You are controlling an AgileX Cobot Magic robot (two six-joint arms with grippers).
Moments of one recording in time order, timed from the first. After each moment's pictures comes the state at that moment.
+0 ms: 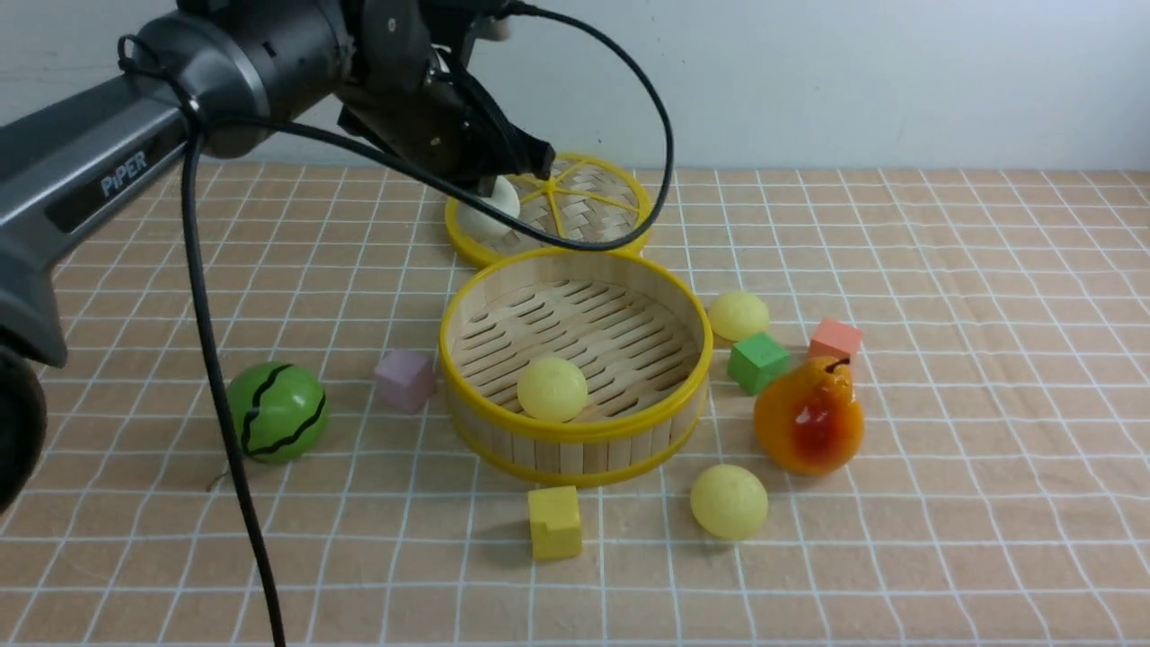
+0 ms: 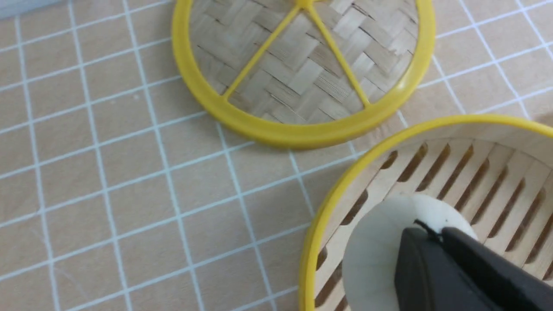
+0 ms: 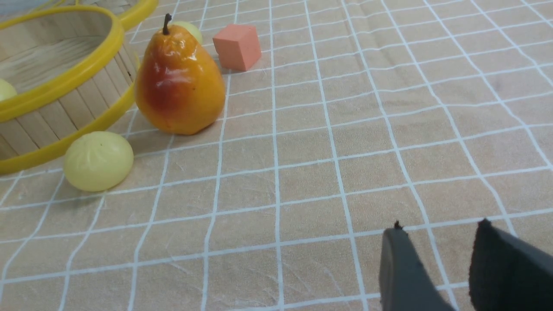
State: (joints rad) right arm -0.03 -0.01 0.02 0.12 0.40 0.06; left arm -0.38 2.08 -1.99 0.05 0.77 -0.05
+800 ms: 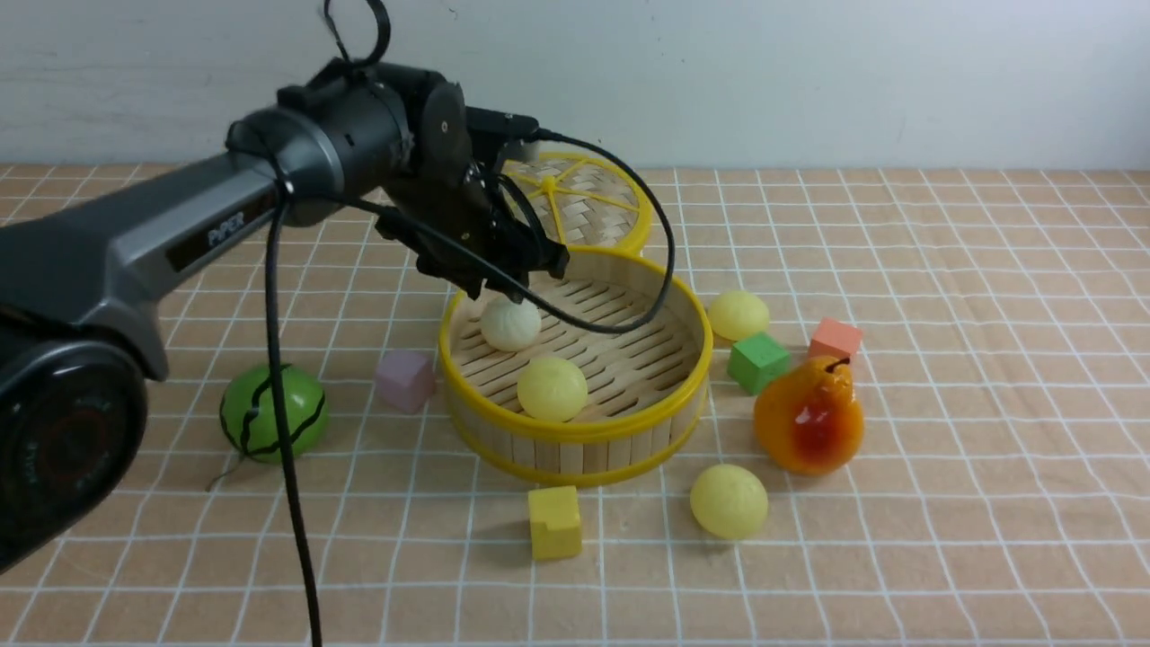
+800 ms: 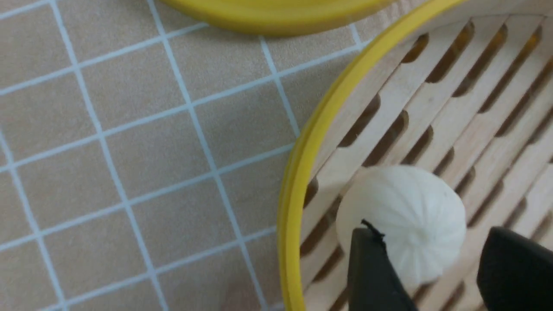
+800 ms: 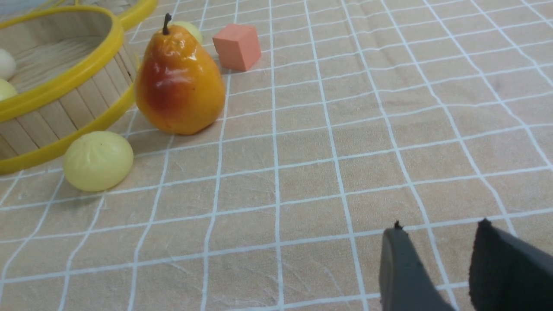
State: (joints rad) right arm -0.03 -0.01 0.02 0.12 0.40 0.06; left arm -0.38 2.16 -1.98 -0.01 0.88 -0.03
